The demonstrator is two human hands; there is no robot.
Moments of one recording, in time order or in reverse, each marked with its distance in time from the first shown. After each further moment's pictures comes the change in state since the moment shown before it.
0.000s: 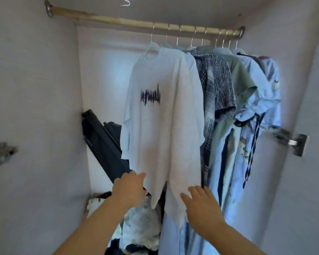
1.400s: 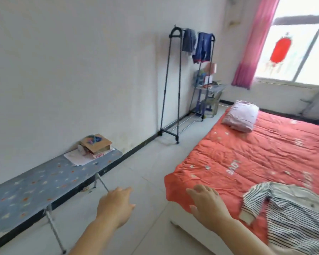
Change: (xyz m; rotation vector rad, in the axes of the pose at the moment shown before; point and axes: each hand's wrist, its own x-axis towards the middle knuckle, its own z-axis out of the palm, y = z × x) left_hand -0.988 0.205 0.017 -0.051 -0.342 2.183; right_hand -0.889 -0.606 -0.541 -0.451 -0.433 2.332
